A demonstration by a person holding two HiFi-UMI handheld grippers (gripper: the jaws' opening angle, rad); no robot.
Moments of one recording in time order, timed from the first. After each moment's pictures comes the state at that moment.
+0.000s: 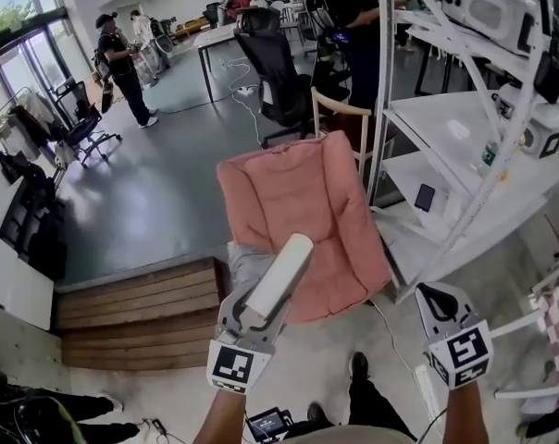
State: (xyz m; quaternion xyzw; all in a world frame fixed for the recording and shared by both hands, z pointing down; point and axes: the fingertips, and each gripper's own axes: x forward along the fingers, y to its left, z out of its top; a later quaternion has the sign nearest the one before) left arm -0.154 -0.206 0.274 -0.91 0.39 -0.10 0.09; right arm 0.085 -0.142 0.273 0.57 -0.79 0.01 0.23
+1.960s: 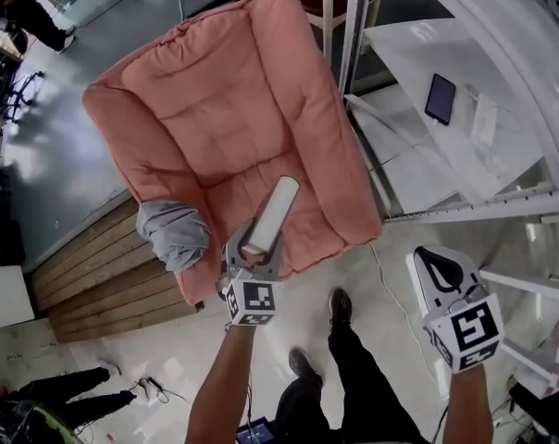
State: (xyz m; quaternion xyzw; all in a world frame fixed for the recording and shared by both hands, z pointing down) left arm 0.006 -0.462 0.745 -0.87 0.38 -0.32 0.05; right arm 0.229 -0.350 0.604 0.53 -0.77 0.18 0.31
